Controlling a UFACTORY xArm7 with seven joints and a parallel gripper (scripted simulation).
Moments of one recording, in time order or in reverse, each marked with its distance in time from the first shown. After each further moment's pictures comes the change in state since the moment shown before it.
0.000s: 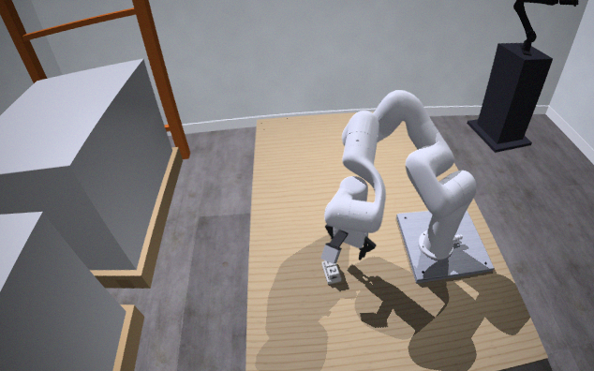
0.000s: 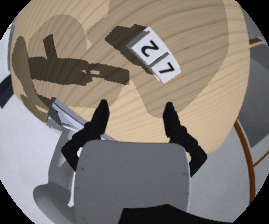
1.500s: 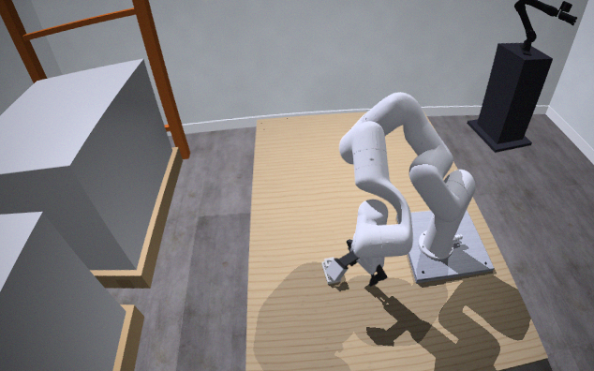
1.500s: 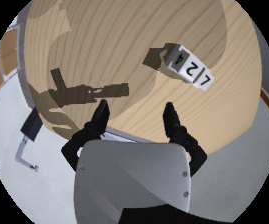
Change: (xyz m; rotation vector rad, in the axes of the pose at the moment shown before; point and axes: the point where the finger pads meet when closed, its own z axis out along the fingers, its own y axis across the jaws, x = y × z) arm 0.052 -0.080 0.000 0.002 0.000 0.409
